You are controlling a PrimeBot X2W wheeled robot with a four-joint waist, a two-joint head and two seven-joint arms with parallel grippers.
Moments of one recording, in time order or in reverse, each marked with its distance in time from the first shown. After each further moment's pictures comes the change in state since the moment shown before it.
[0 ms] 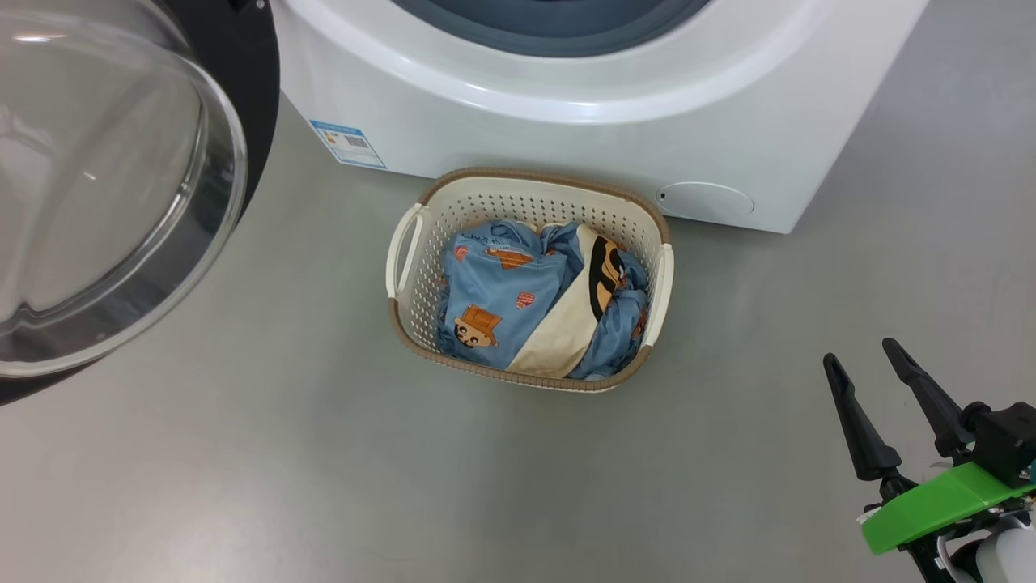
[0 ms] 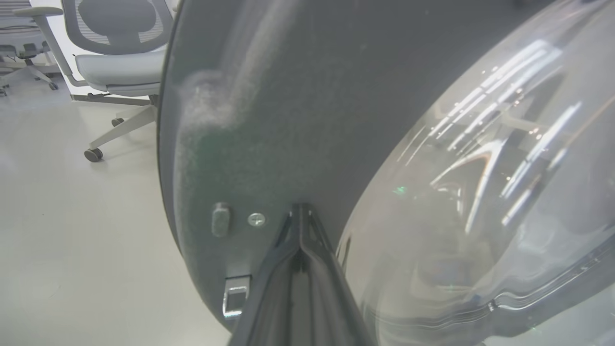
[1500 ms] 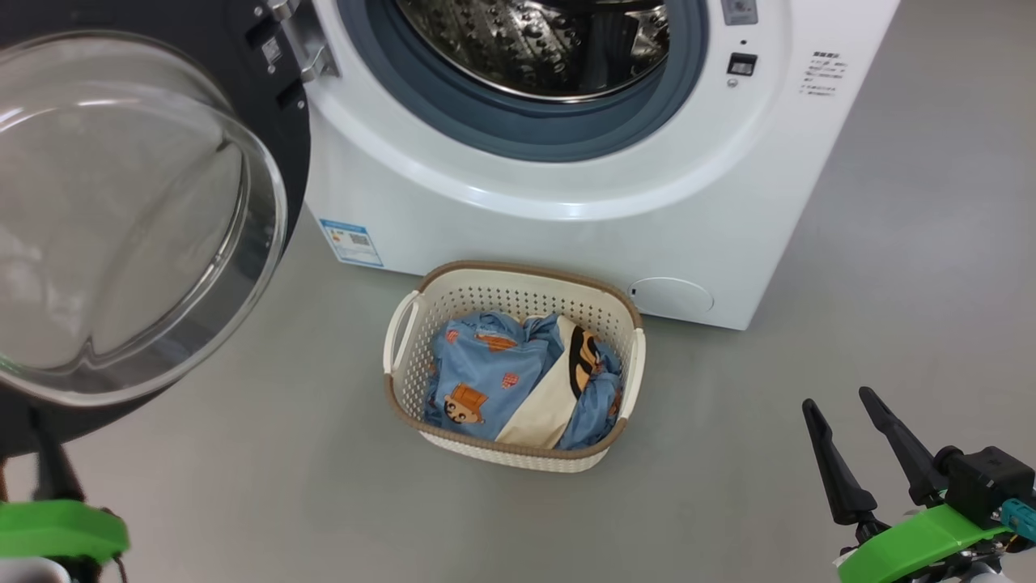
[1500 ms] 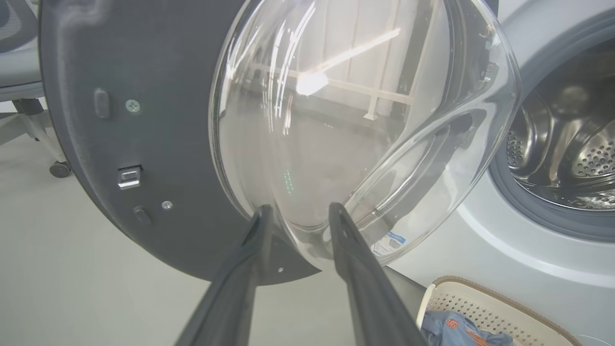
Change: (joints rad) left arm 0.430 -0.143 -0.332 -0.400 -0.134 -0.056 -0.001; right arm 0.067 0.073 -0.011 0.012 -0.015 0.000 0.000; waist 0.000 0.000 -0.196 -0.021
